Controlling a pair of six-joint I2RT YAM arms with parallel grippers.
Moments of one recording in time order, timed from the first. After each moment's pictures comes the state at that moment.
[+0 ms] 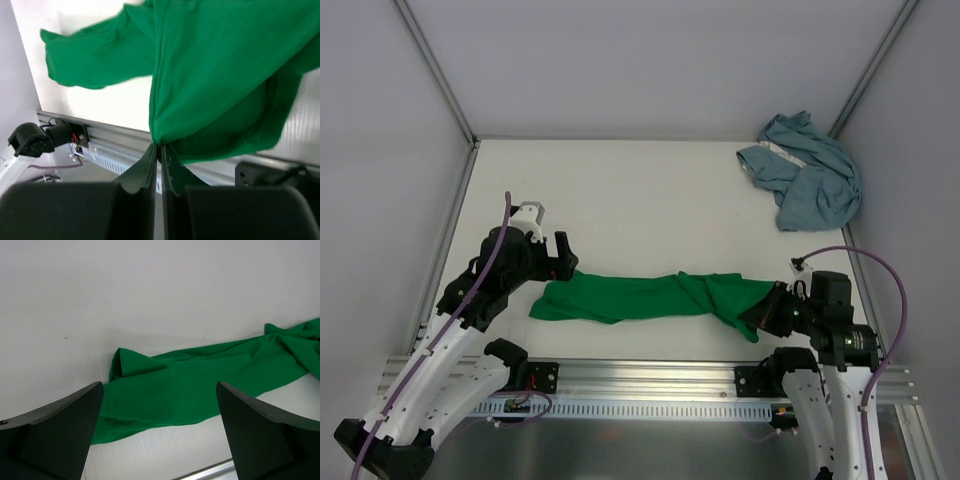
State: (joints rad) left arm -0.43 0.68 0.76 -0.65 -0.05 -0.33; right arm 0.01 0.44 0.67 -1.13 -0.52 0.50
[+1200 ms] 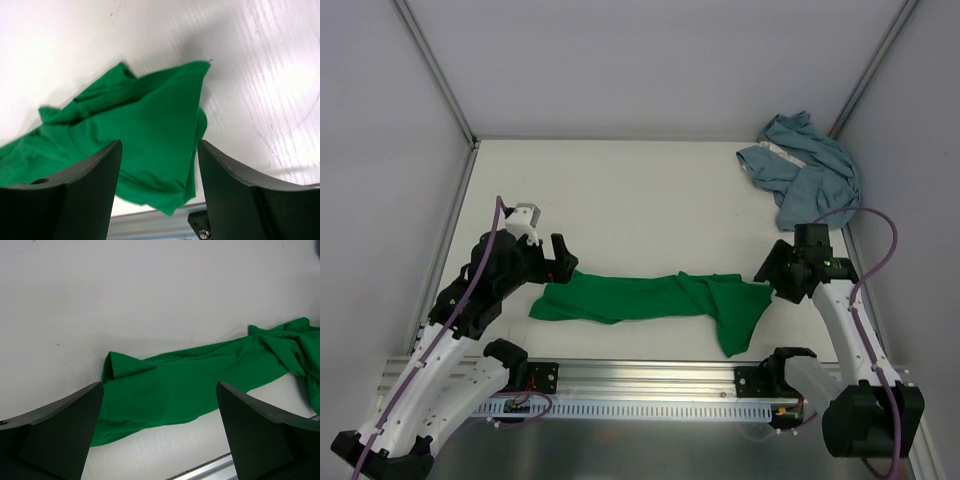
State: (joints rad) left arm -0.43 0.63 0.77 -0.65 -0.01 -0.33; right arm 0.01 0.90 0.73 -0.90 -0.03 0.56
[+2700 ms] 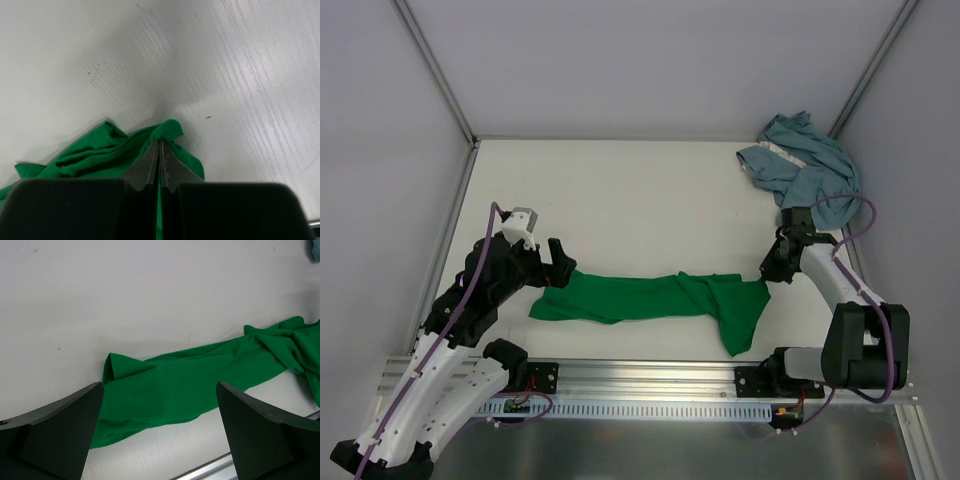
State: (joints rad) left arm -0.43 0.56 0.75 -0.66 0.00 -0.30; right arm 0.01 1.32 0.78 -0.67 0.06 0.56
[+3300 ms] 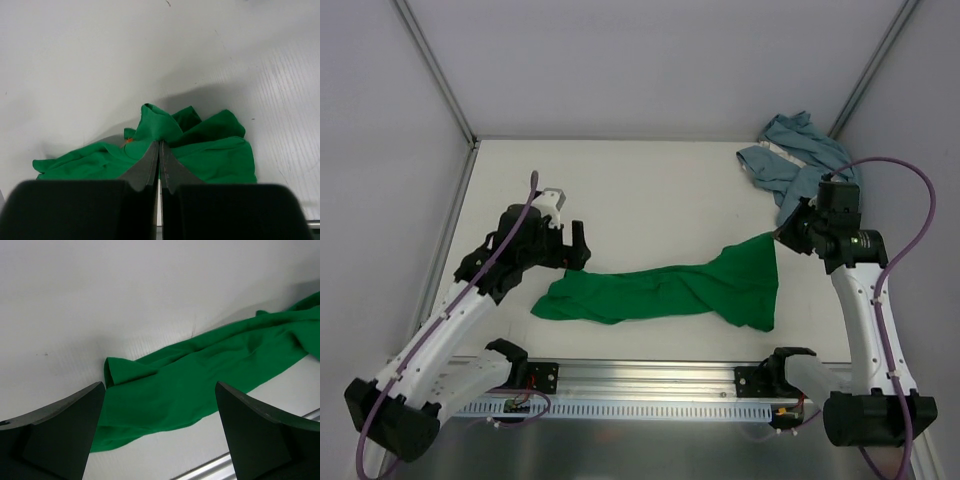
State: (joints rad) left arm -0.43 0.86 0.84 -0.62 0.05 -0.27; right arm 0.02 1.03 1.14 -0.91 -0.07 0.53
